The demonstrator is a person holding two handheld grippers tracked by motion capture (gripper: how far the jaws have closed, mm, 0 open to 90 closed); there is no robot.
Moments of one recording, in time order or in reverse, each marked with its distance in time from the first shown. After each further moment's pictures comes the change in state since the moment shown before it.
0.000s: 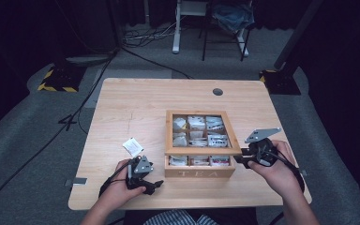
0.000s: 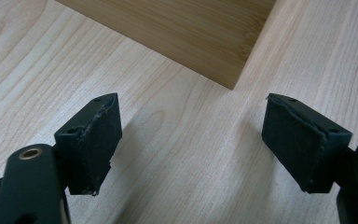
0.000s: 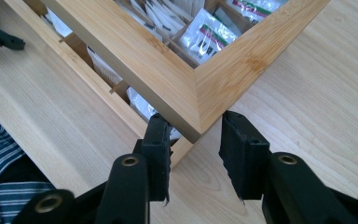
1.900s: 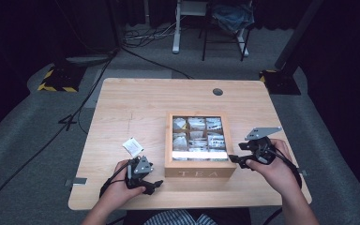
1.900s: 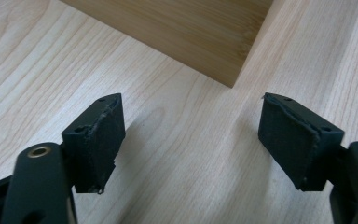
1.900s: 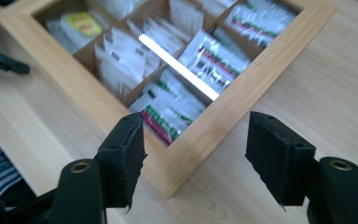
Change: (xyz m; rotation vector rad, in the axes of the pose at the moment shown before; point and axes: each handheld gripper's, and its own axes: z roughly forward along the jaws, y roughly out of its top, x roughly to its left) left arm -0.001 -0.001 -0.004 0.005 0.013 -0.004; right arm -0.012 -0.002 0.012 -0.106 0.036 0.042
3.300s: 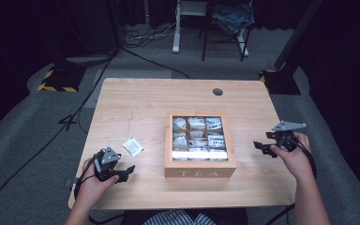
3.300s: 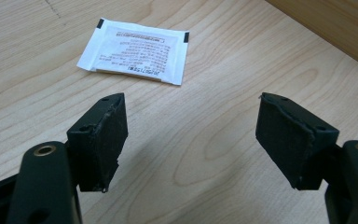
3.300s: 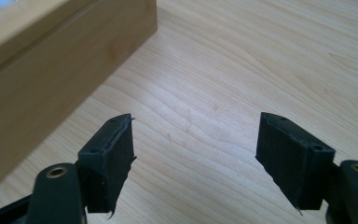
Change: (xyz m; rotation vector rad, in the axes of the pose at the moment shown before) left arm 0.054 -0.040 -0.053 -0.048 0.224 -0.235; right arm -0.117 -0.064 0.027 -0.053 -0.177 0.079
